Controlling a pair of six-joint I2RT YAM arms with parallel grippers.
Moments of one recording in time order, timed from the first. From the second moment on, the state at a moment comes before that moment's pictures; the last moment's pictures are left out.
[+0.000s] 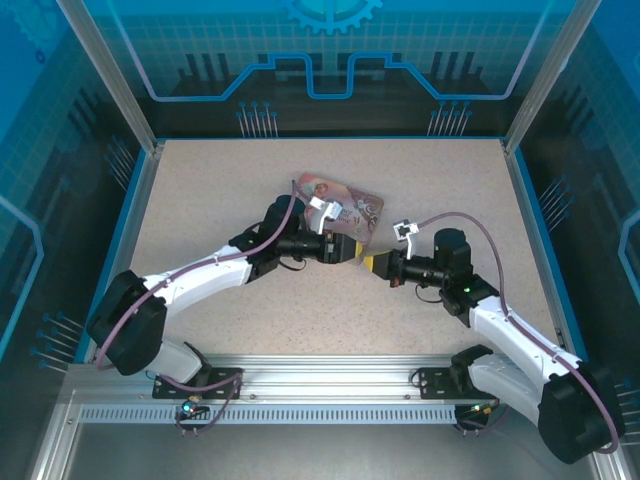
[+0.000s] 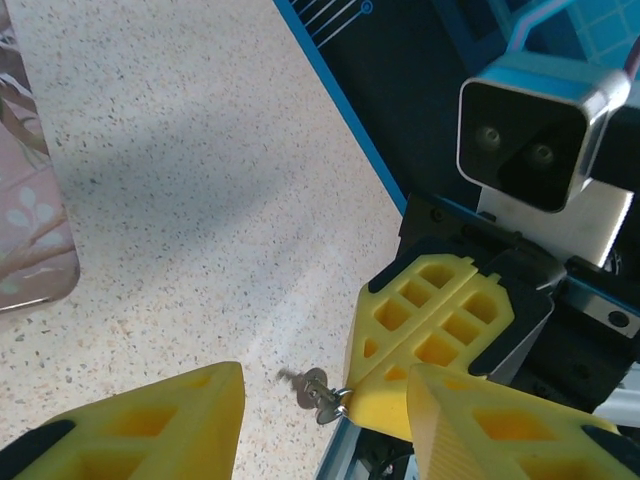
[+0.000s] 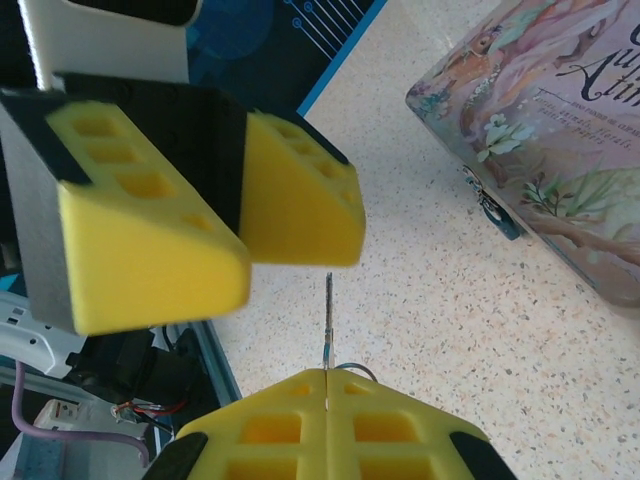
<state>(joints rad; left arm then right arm) -0.66 1.47 0.93 0.09 0.62 -0.65 0.37 0.95 0.46 0.12 -0.75 0.52</state>
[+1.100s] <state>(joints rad) -0.68 1.41 0.97 0.08 0.64 -0.63 0.30 0.94 0.45 0.42 -0.87 0.64</state>
